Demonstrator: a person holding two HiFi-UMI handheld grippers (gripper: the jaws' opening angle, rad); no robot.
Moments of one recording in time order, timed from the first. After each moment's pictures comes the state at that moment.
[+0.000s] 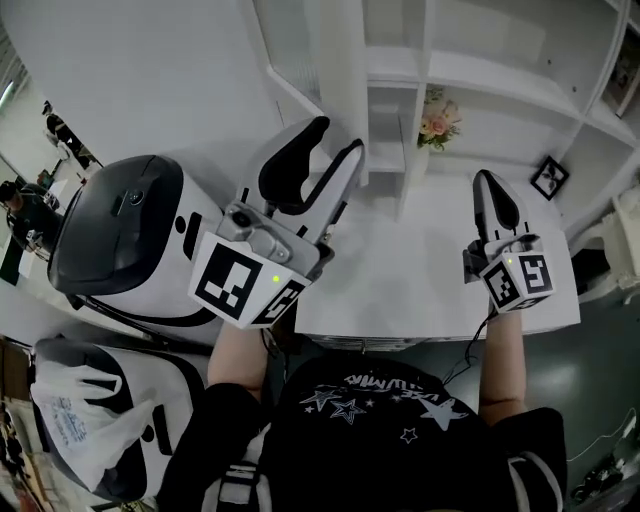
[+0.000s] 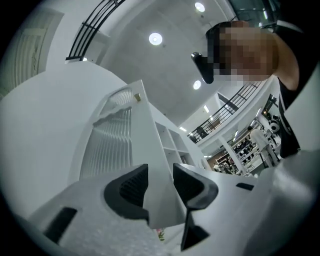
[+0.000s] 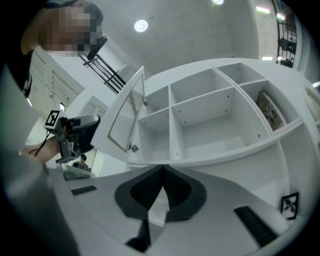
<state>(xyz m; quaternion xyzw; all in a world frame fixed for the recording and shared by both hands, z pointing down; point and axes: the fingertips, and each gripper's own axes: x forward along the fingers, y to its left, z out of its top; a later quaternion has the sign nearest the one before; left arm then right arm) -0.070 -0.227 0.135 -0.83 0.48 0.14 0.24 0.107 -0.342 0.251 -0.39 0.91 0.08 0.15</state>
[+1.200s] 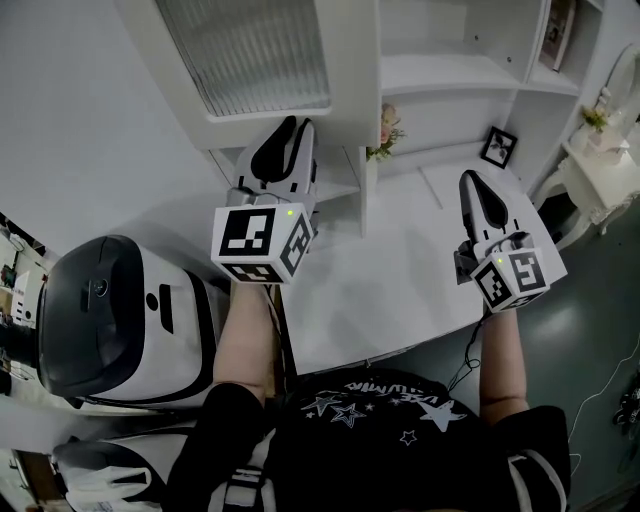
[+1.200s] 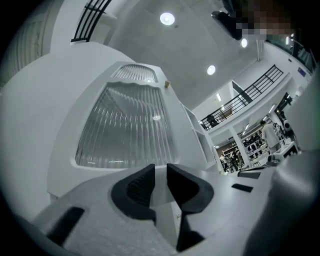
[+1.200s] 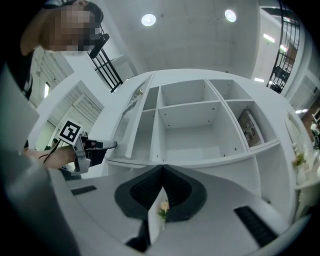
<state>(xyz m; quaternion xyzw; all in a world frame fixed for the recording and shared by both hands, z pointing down) -0.091 -0.377 0.168 -0.83 0.53 0.09 0.15 0.145 -0.347 0.242 -0.50 0.85 0.10 0.14</state>
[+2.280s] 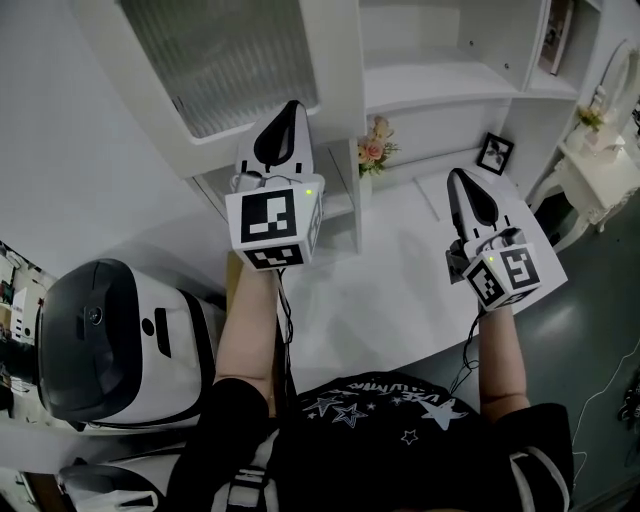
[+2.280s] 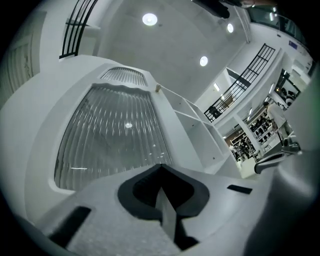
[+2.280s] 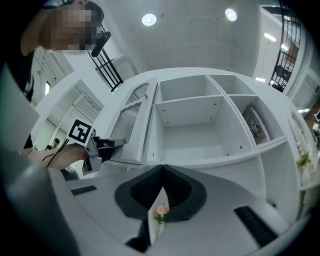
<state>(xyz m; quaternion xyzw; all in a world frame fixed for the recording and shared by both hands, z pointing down) -0.081 -0.440 0.145 -0.79 0.57 0.06 0.22 0.136 -0.391 0.239 -0.50 0.85 0.10 0.13</state>
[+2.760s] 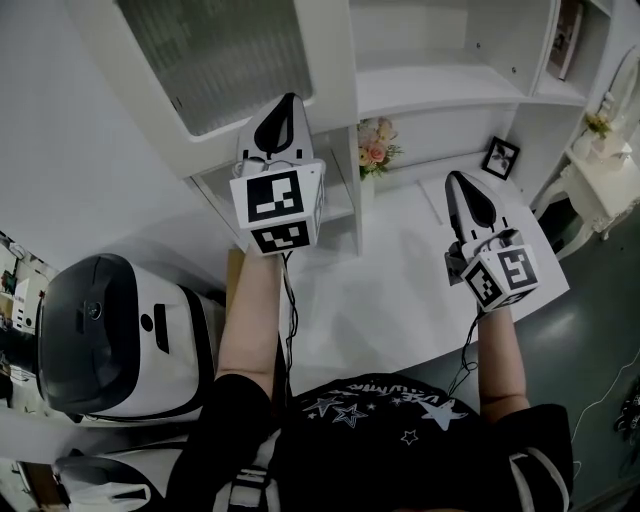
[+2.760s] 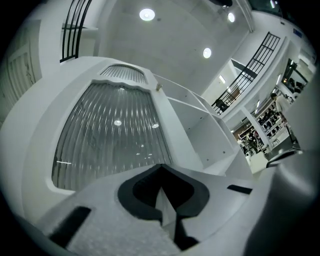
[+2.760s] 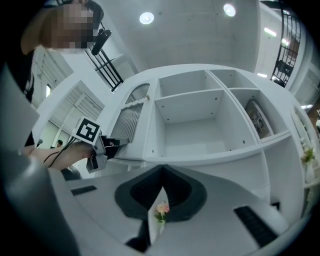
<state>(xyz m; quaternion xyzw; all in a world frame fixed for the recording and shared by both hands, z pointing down) -0.083 -0.467 0.145 -0.77 0.60 0.04 0.21 0.139 -0.407 0.248 -0.48 0.86 0.10 0.13</state>
